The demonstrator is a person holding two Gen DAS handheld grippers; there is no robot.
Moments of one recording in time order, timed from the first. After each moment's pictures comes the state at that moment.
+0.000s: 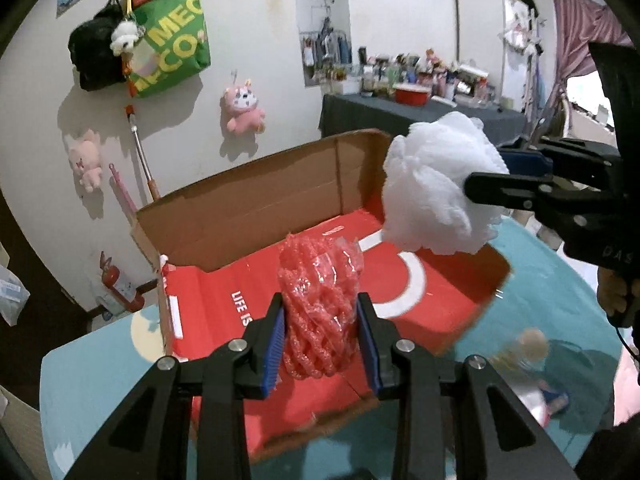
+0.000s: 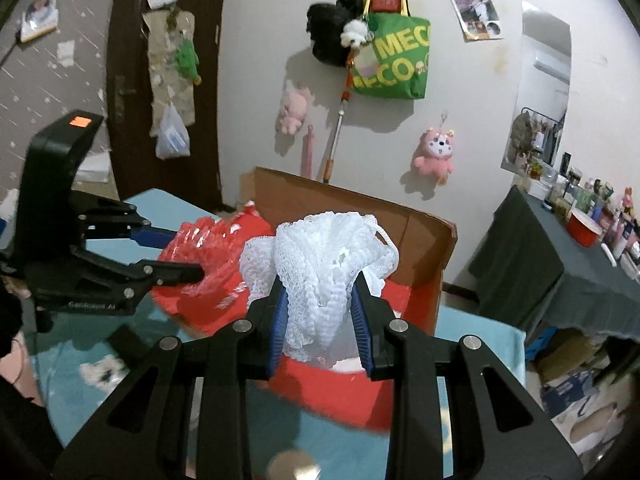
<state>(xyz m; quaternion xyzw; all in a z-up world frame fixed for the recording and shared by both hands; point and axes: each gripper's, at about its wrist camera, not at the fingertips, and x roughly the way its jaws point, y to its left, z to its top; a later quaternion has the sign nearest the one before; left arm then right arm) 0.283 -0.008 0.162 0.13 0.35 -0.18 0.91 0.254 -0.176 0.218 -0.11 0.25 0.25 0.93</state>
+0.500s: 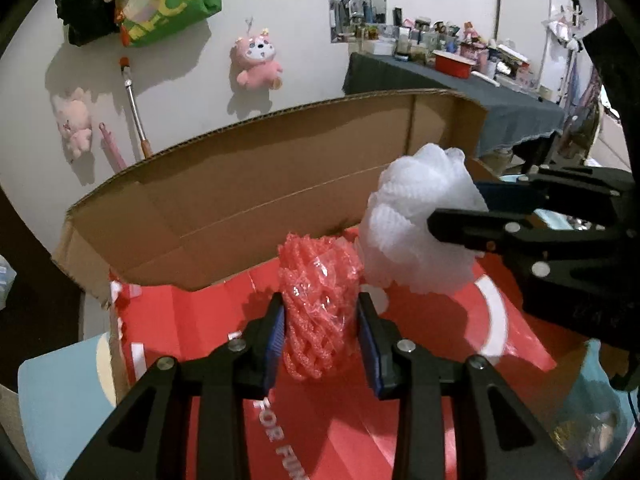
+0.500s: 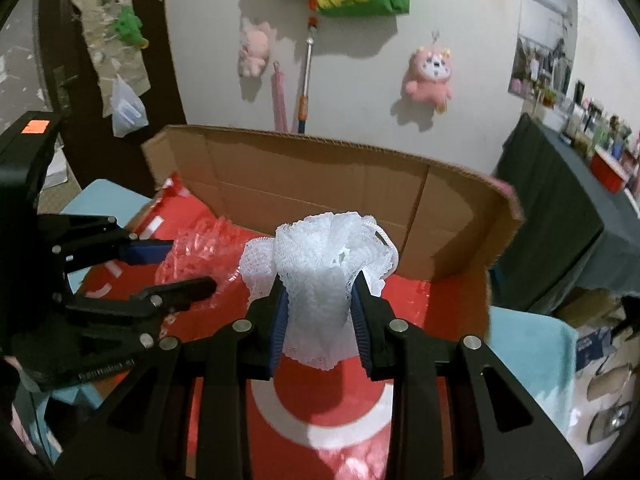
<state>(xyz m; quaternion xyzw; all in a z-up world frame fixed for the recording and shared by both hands) 0.406 -0.014 0.107 0.11 0.42 -0.14 0.89 0.413 -0.139 0.149 -0.06 0.38 0.21 0.90</state>
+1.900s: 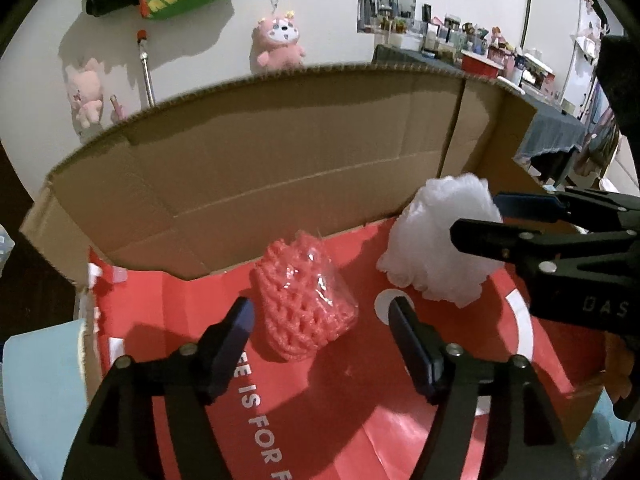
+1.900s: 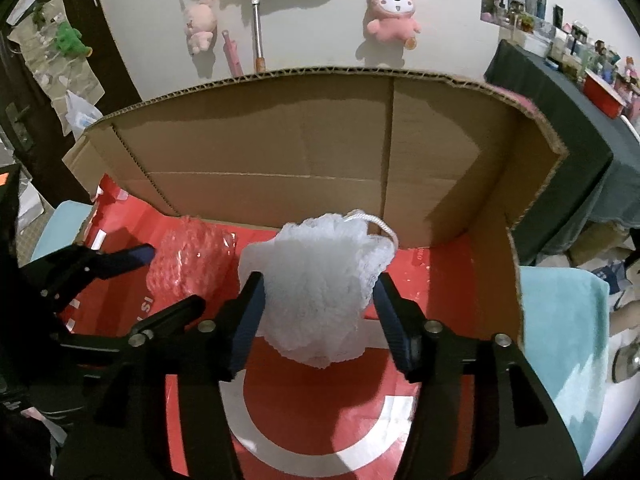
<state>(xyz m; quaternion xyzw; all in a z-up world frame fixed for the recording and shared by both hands) 0.420 -0.010 0.094 0.07 0.43 -0.11 0.89 0.465 -0.150 0.113 -0.01 0.46 0.16 0.88</state>
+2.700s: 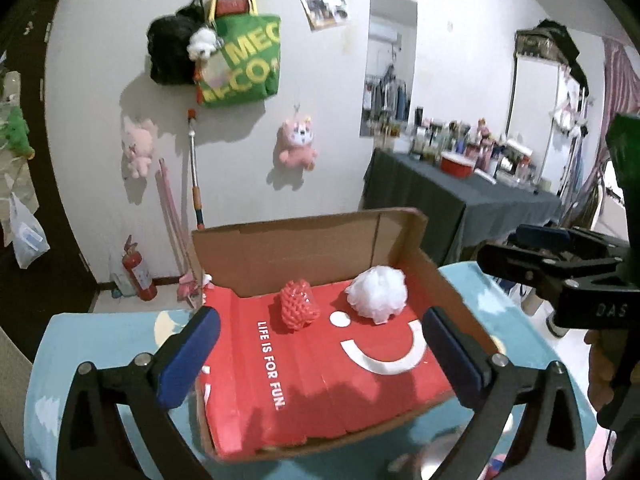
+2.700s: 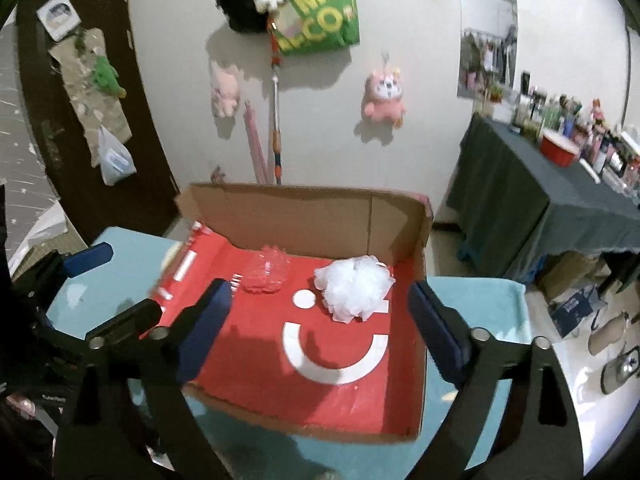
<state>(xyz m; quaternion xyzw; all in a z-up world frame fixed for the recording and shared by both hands) 0.244 0.012 0.228 0.01 0.28 -0.10 0.95 0.309 -0.171 0.250 -0.01 0.34 0.16 0.93</state>
